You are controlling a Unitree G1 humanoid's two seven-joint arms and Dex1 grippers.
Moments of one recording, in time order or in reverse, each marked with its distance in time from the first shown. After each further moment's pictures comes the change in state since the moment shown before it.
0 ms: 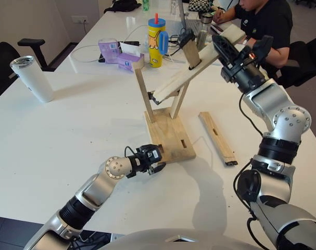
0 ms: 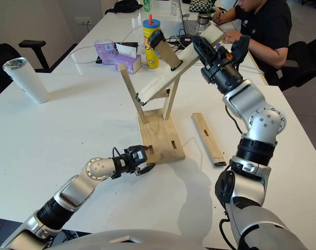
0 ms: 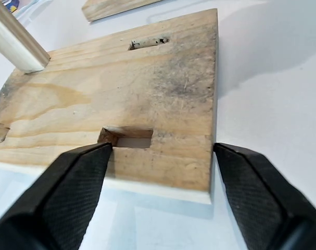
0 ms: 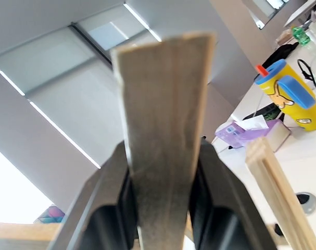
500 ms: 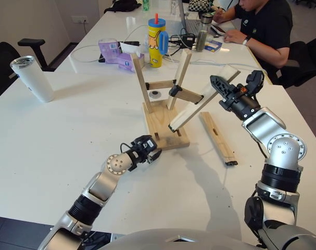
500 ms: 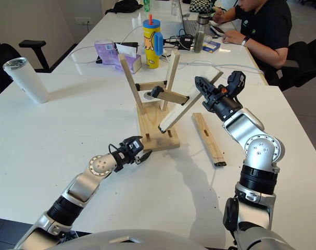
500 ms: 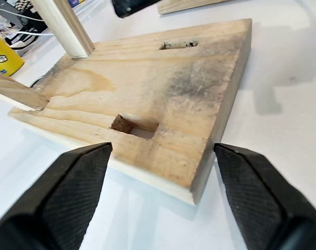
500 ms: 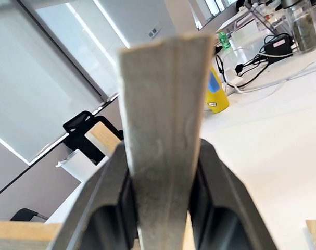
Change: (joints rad) left arm 0.008 -0.116 0.109 0.114 0.022 -0.080 0.125; right arm 0.215 -0.047 0.091 -0.172 -0.247 -0.062 -0.016
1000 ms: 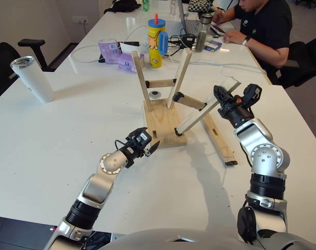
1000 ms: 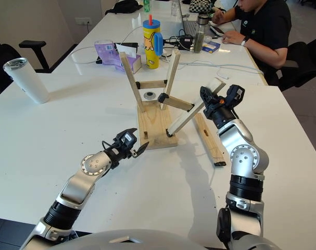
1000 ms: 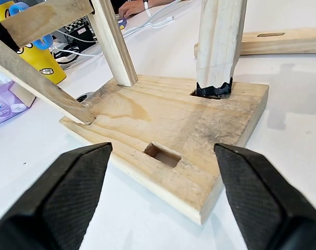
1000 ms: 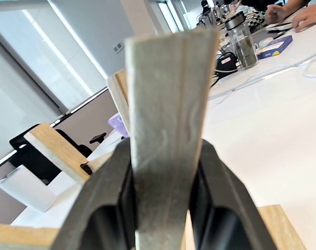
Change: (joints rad) left arm 0.051 -0.022 0.086 -0.118 -0.040 0.013 0.007; right arm 0.093 0.111 0.071 0.044 -0.242 -0.251 -0.029
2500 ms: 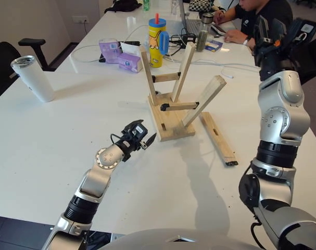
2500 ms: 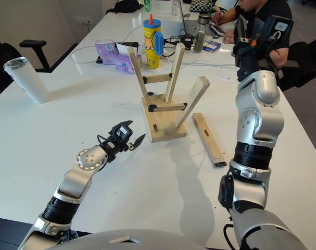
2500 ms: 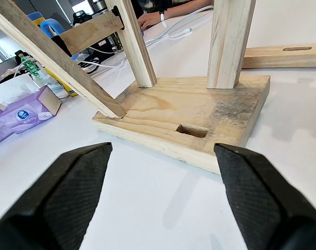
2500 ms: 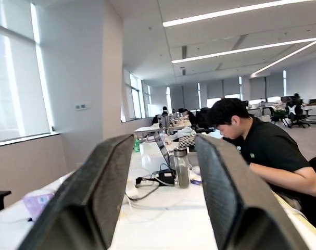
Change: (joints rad) left arm -0.037 -0.003 0.059 0.022 0.000 -0.026 0.002; right arm -0.327 -0.176 -0.045 0.150 -0.410 -0.167 -0.007
